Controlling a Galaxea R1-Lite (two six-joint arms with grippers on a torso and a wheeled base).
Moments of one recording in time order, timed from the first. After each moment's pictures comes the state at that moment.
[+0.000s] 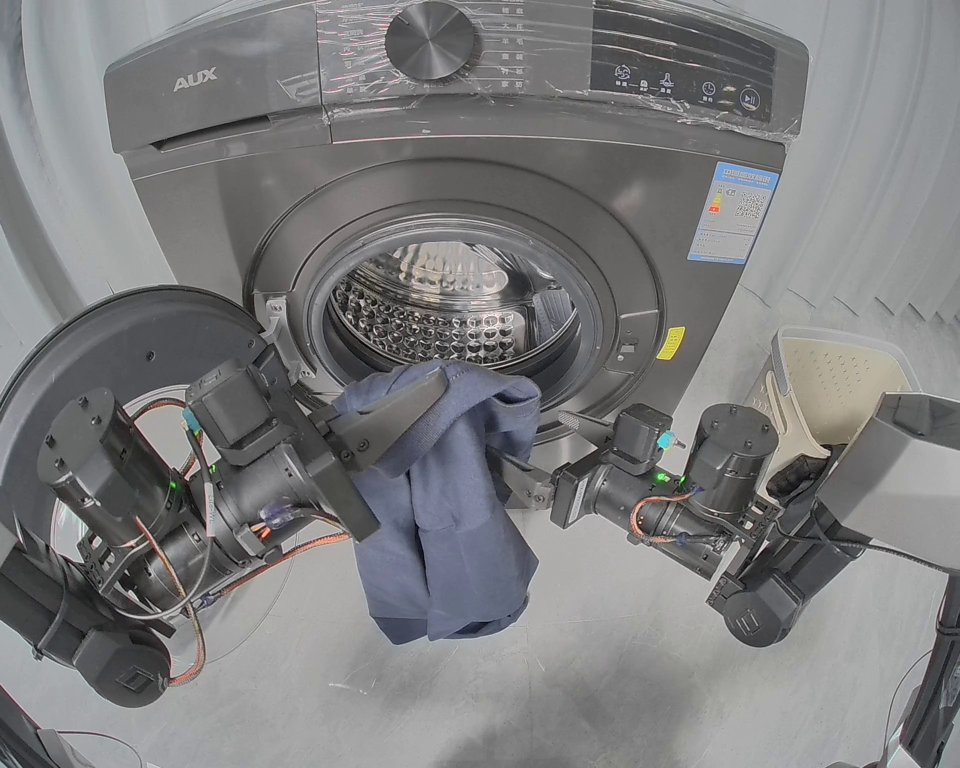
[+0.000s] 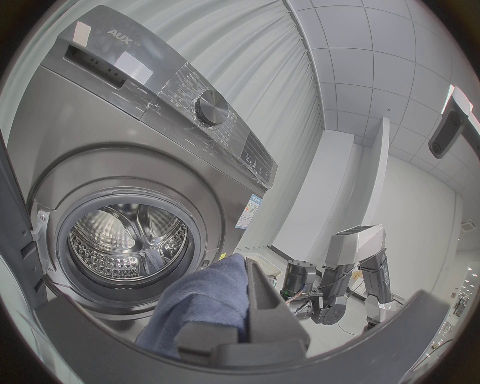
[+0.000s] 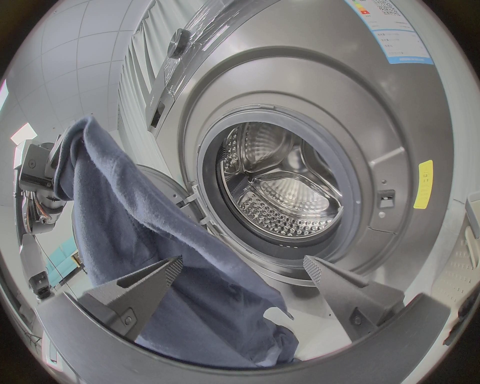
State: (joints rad) left arm -0.60 1.69 -0.46 -1.54 -0.33 -0.26; right arm 0.63 2.11 -0.77 -1.40 0.12 0.11
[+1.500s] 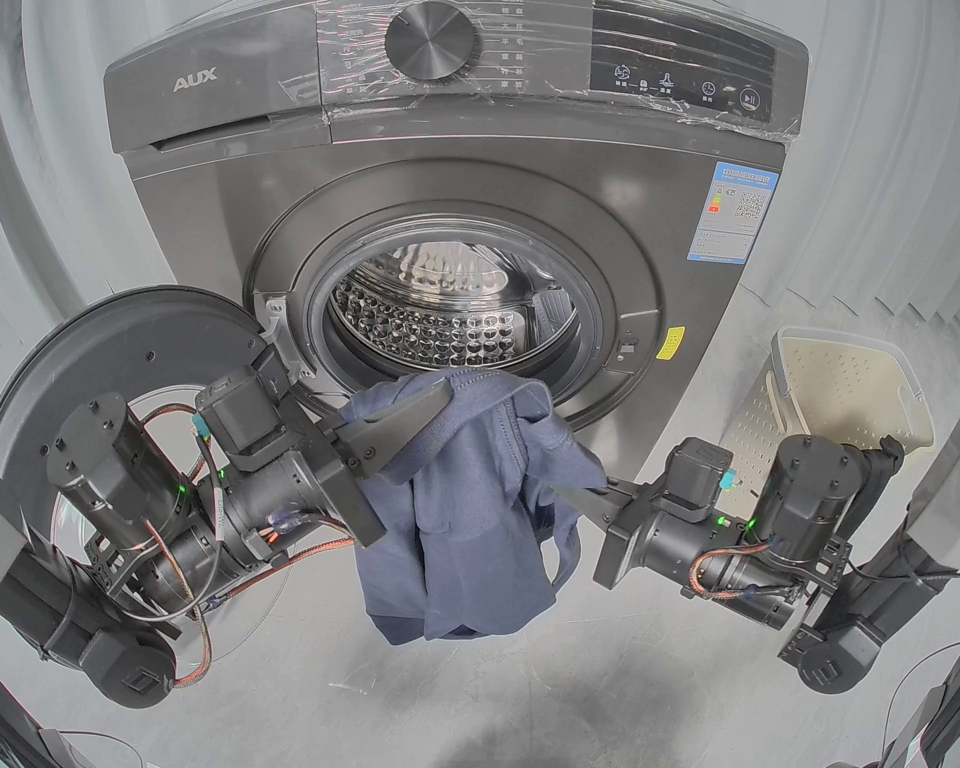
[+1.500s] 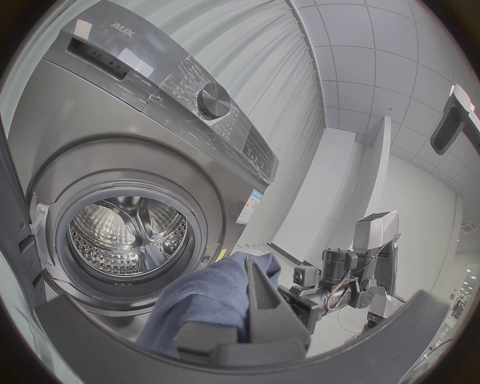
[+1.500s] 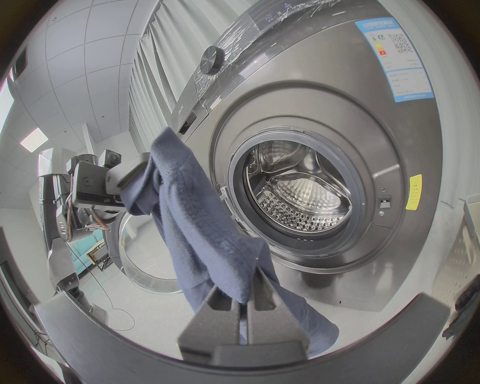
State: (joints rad) left arm -0.60 1.71 -0.46 -1.54 -0.33 -0.26; right arm 0.71 1.89 -0.50 -1.42 0.10 0.12
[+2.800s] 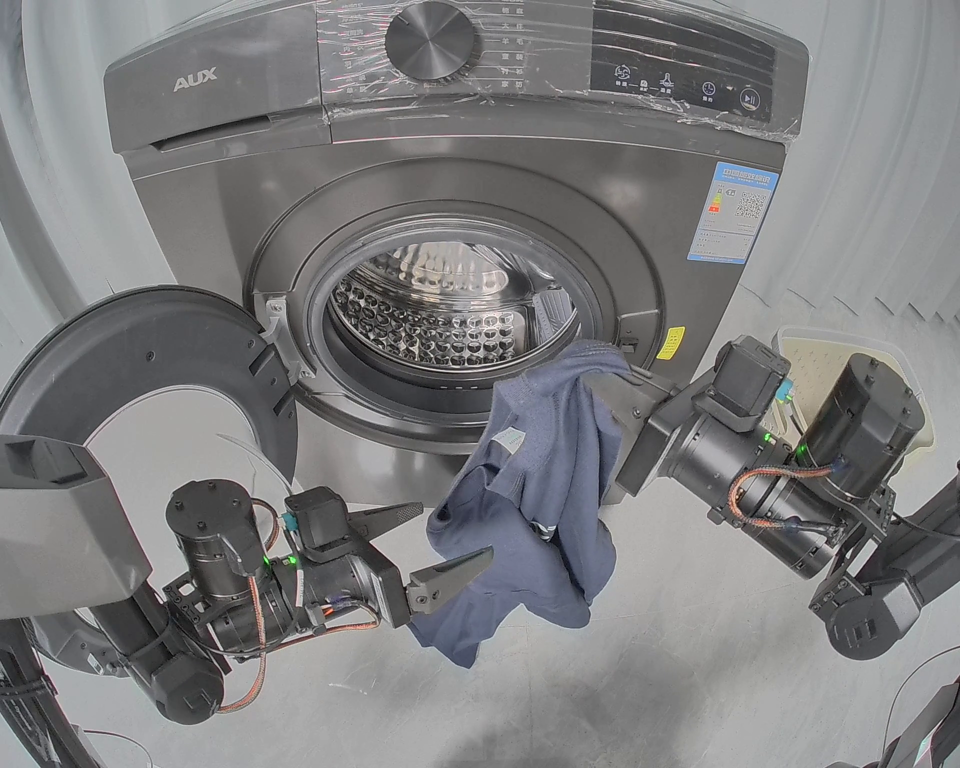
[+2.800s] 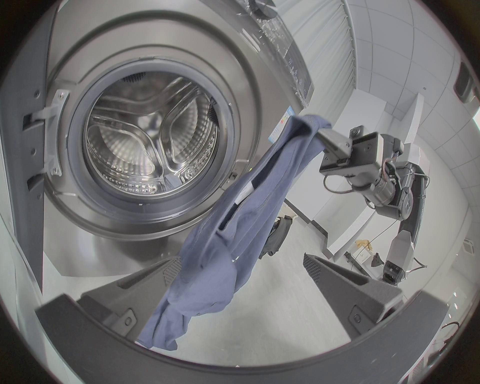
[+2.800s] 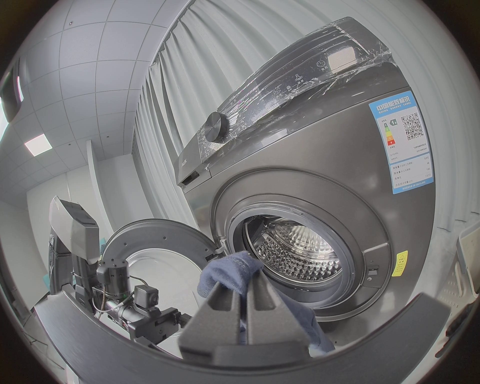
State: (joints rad) left arm -0.55 1.98 -0.35 -1.55 -0.37 -0.21; right arm 0.71 1.77 -0.64 -1.39 0.06 0.12
